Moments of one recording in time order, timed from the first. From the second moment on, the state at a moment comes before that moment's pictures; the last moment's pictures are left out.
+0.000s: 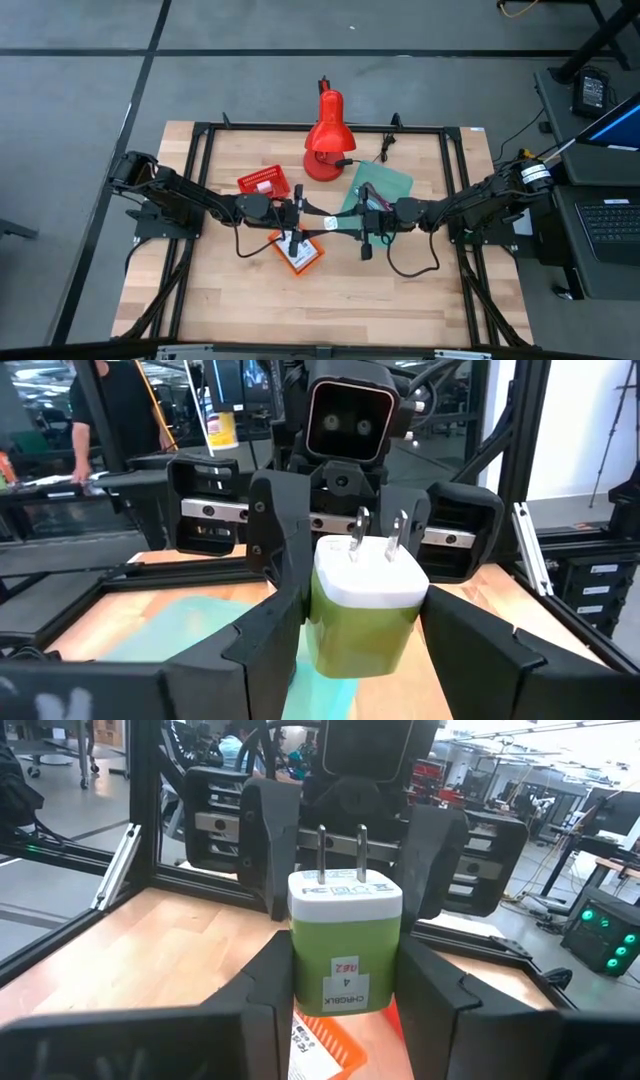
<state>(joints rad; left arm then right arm) -0.17 1.51 0.69 0.79 -0.16 0.05 0.21 1.50 0.60 0.91 0.17 -0.22</state>
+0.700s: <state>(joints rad) -0.13 1.51 0.69 0.80 -0.16 0.05 0.18 1.50 0.60 0.93 0.18 -0.21</state>
